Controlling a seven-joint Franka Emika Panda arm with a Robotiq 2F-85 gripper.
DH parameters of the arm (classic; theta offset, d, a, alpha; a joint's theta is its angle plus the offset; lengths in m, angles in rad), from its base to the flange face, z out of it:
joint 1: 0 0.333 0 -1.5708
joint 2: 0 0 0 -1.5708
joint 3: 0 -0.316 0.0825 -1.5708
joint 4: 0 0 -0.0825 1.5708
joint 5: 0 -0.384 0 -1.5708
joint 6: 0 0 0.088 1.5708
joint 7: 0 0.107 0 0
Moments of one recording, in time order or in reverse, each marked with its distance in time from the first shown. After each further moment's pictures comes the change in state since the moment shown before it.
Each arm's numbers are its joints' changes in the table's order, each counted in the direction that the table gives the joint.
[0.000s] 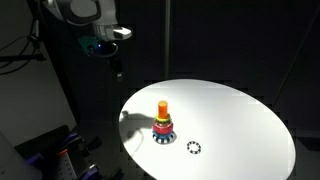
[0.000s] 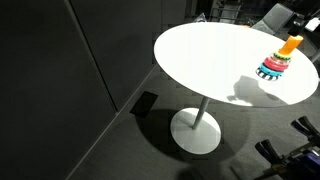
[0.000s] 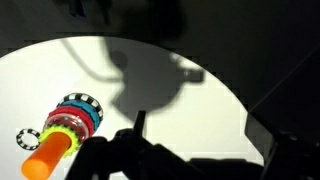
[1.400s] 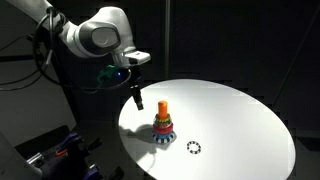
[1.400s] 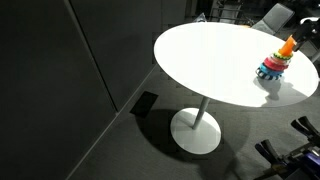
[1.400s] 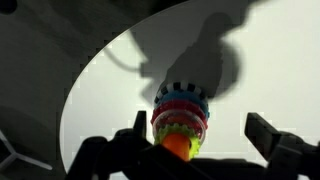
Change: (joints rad) arm -0.198 0.175 0.062 -0.085 0.431 0.294 0.374
